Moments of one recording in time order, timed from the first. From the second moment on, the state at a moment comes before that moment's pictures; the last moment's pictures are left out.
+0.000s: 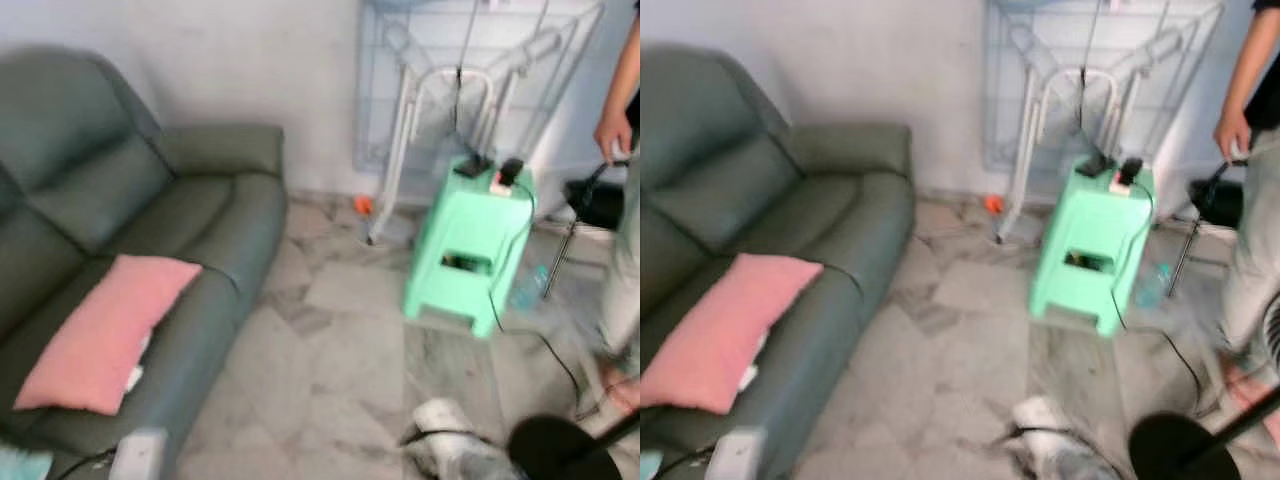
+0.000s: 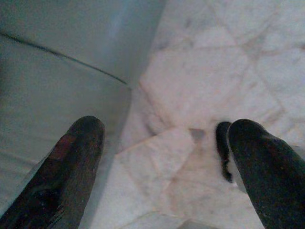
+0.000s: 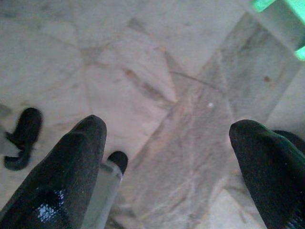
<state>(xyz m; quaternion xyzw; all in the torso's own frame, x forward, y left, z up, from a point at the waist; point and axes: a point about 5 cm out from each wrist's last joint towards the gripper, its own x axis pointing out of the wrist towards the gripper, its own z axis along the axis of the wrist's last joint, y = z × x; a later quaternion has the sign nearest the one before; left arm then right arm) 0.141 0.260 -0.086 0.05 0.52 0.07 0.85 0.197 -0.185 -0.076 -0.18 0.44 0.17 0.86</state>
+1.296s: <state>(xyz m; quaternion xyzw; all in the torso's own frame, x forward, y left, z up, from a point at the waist) 0.158 0.254 -0.082 0.05 0.50 0.06 0.86 0.197 -0.198 -0.074 -0.20 0.45 0.16 0.86</state>
